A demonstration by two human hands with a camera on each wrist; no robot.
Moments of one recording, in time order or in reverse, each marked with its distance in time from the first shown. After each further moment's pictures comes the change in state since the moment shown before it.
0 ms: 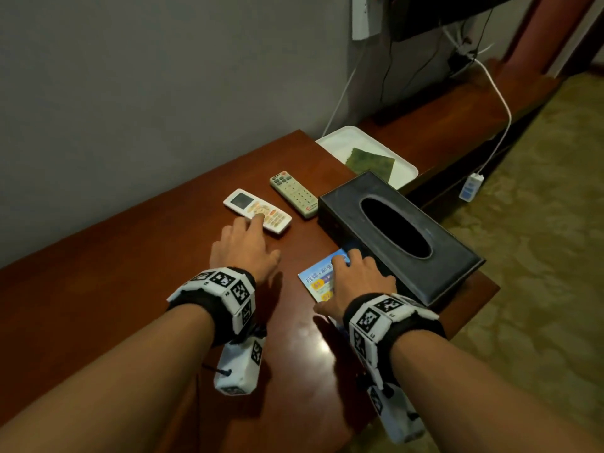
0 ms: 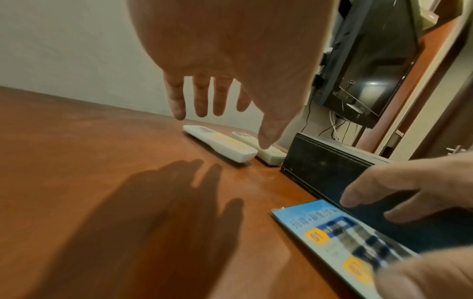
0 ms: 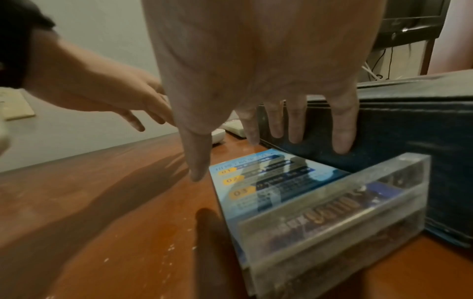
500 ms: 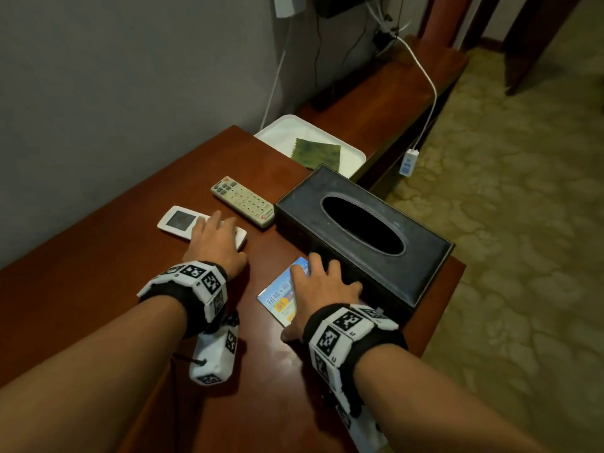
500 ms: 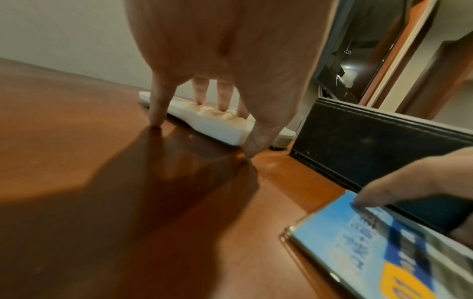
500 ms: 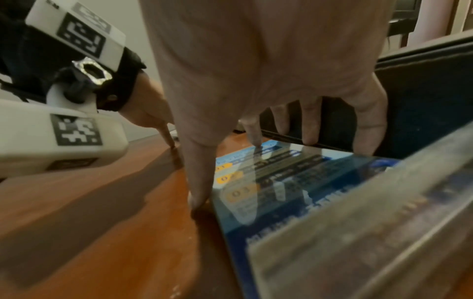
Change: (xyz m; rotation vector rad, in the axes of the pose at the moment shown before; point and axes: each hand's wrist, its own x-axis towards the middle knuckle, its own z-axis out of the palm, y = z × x) left_hand 0.099 0.002 0.046 0.029 -0.106 0.232; right_hand 0.029 -0.020 0.012 -0.013 -0.081 0.112
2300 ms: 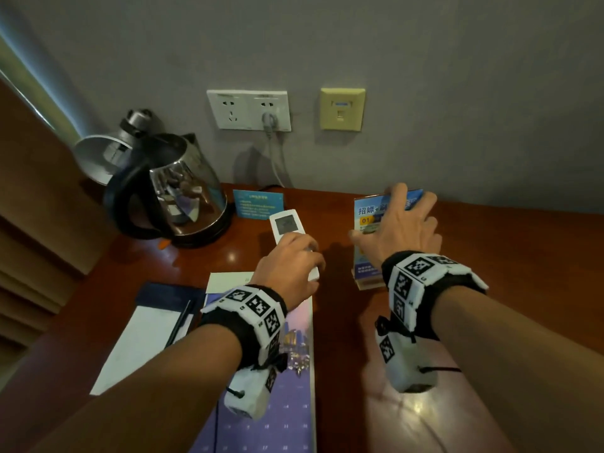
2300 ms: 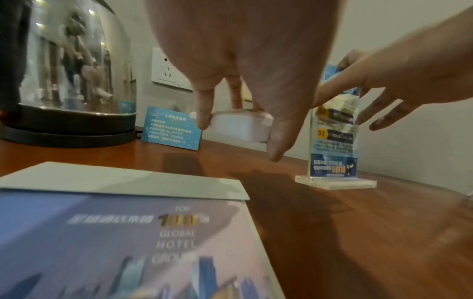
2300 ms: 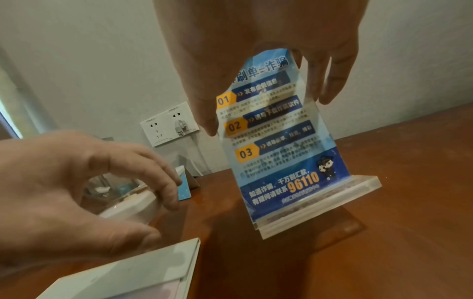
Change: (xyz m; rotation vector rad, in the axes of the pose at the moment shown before) left_hand -0.349 -0.337 -0.048 -0.107 0.245 -0.423; right_hand -0.116 -0.406 0.023 0.165 0.449 -0.599
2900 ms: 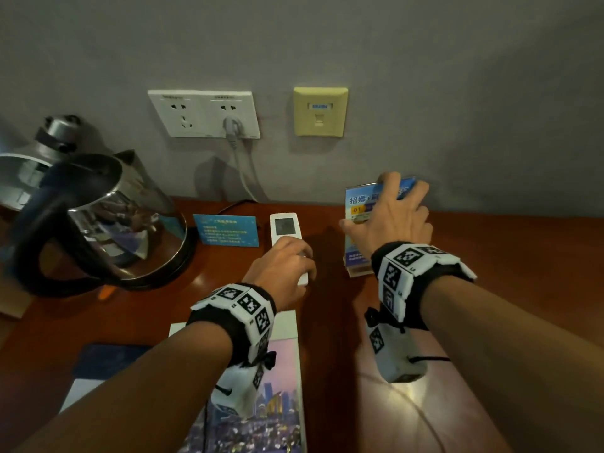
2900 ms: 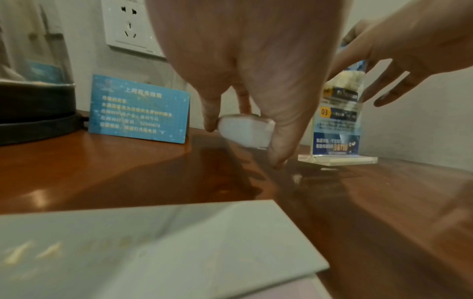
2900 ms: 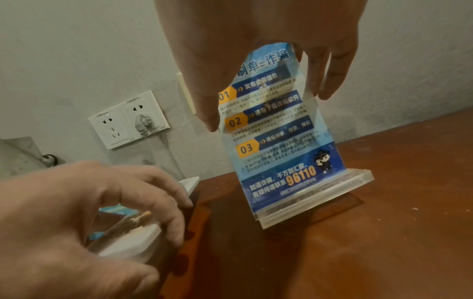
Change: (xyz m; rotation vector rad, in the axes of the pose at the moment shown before) left_hand 0.092 -0.035 0.018 -0.003 -0.115 0.181; right_hand 0.083 -0.015 0.023 -0.022 0.045 0.076
